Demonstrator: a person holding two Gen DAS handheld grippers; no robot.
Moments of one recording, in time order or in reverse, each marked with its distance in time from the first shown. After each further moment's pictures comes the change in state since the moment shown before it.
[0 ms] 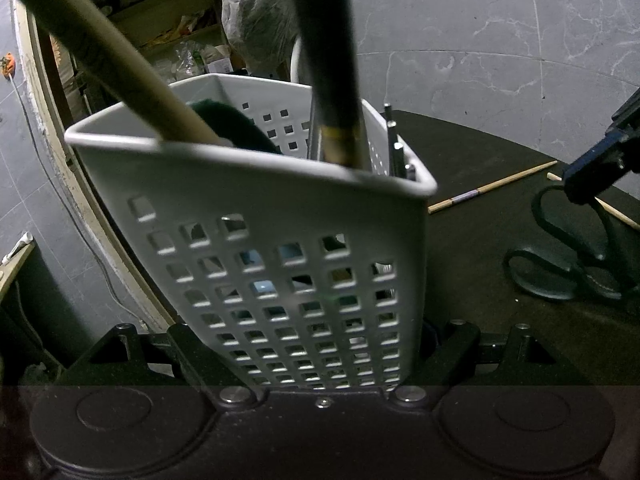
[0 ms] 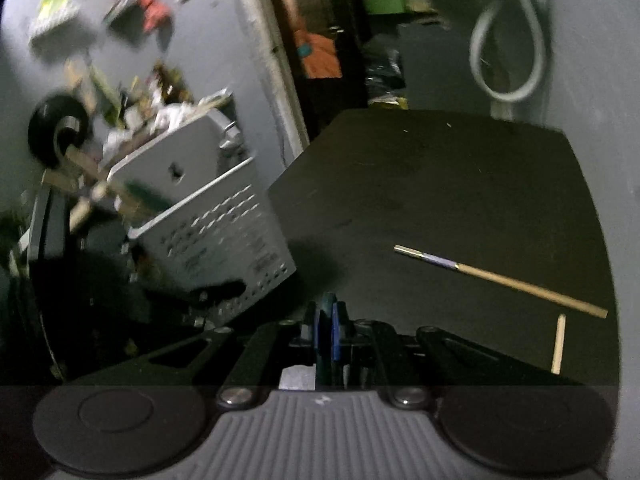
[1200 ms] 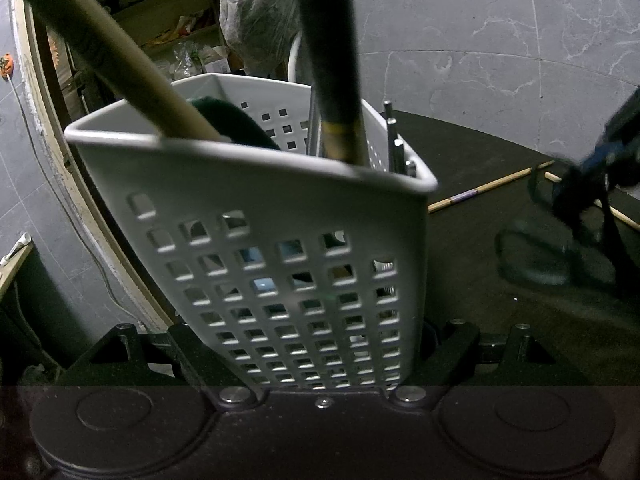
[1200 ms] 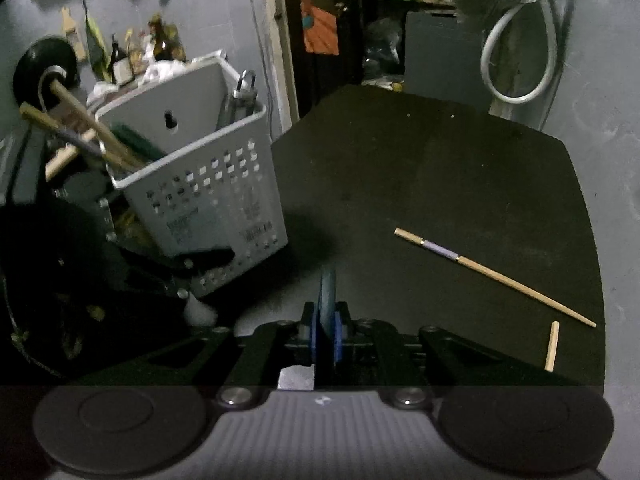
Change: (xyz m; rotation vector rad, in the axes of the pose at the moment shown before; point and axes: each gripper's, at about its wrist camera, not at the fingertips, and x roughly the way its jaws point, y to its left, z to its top) left arm 0.000 0.000 -0.001 0.000 -0.004 -0.003; right arm 0.012 0.008 0.002 -0.021 0.045 -0.081
